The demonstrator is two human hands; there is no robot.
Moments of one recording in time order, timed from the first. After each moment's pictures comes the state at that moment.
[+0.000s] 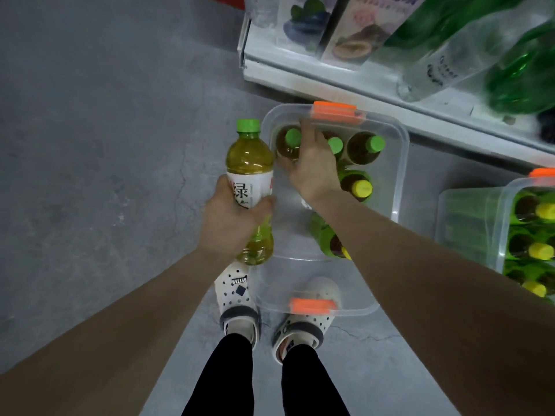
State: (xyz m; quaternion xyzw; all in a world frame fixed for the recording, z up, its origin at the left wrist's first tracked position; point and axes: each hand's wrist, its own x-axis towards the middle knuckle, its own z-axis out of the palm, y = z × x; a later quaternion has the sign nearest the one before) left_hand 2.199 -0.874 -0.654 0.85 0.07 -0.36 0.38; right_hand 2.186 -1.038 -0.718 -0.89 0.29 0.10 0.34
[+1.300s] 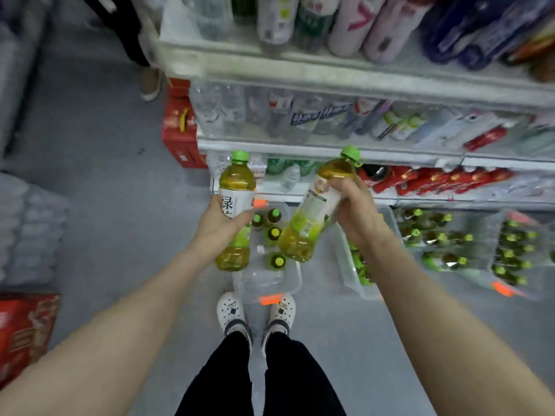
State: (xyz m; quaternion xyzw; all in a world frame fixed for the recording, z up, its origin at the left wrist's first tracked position) left_hand 2.189 -0.917 -0.200 0.82 -0.11 -0.37 0.43; right_hand 2.036 -1.109 -0.149 -0.47 0.42 -0.17 0.75
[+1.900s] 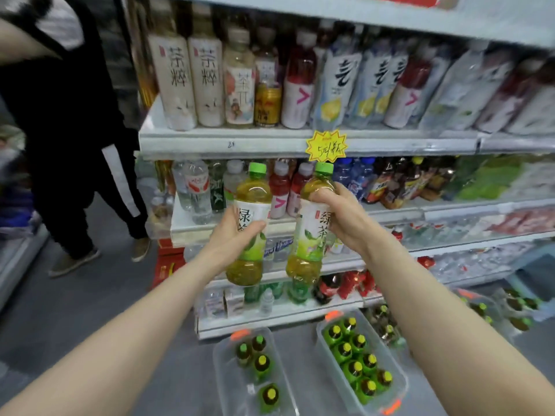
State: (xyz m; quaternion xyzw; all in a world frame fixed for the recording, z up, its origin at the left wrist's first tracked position) left_hand 2.205 -0.980 0.077 0.72 -0.39 -0.28 0.51; right_hand 2.039 -1.123 0.131 -0.60 0.36 -0.27 0.66
